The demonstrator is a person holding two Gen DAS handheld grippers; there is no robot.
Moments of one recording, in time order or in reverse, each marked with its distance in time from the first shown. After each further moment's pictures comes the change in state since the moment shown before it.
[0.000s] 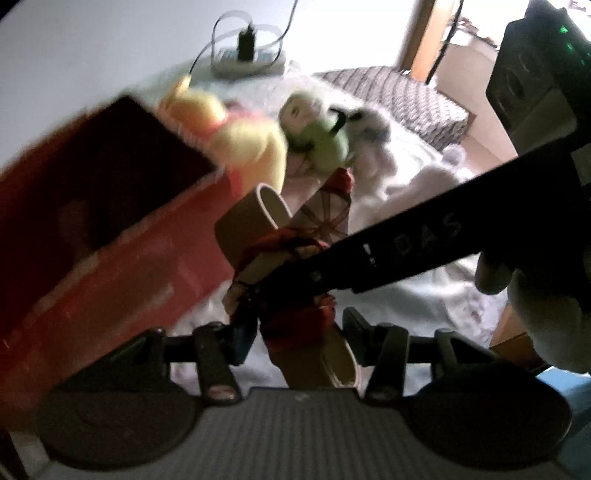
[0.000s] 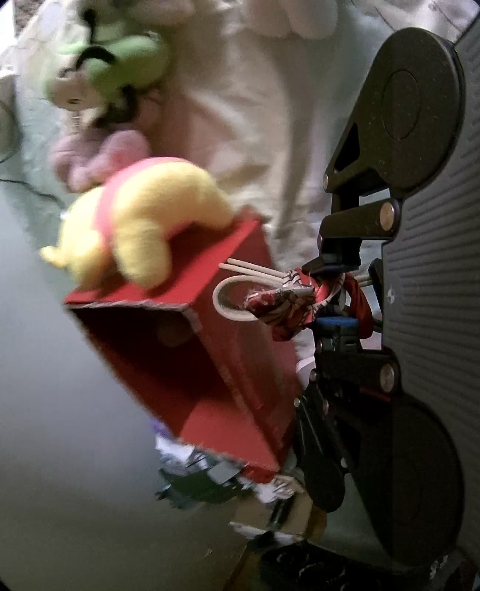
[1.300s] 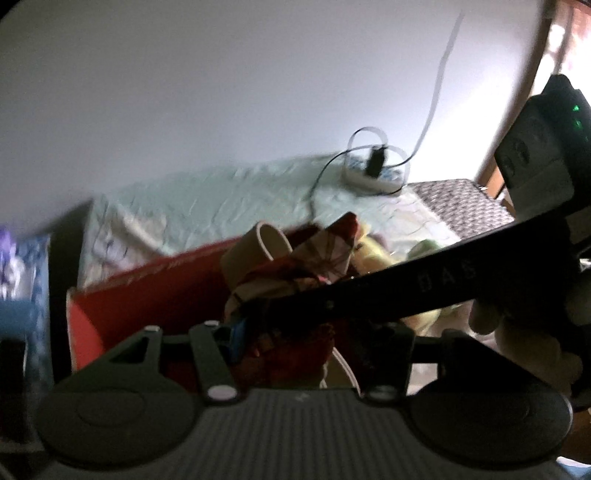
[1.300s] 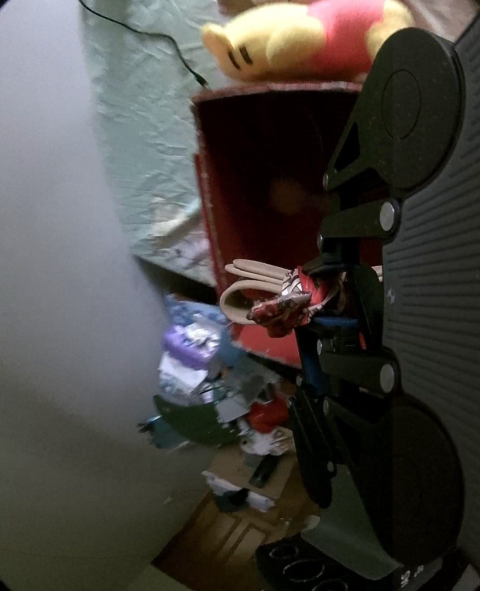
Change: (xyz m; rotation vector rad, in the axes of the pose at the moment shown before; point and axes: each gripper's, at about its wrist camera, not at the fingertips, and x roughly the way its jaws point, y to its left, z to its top) left arm -0.066 0.145 0.050 -0.272 -0.215 0.166; right arm 0.083 0.114 0.121 -0.236 0.067 0.145
